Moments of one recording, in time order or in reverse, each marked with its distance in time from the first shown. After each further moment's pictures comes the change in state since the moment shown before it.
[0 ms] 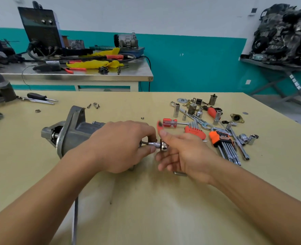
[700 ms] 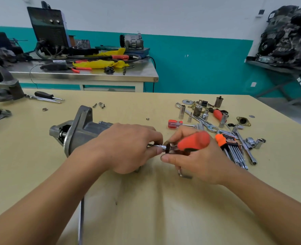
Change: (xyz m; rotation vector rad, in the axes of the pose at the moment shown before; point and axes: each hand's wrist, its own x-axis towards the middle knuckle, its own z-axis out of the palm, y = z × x) left_hand 0.001 0.000 -0.004 0.040 -0.110 0.023; right_hand -0.008 -0.006 -0.012 -0.559 0.036 -0.451
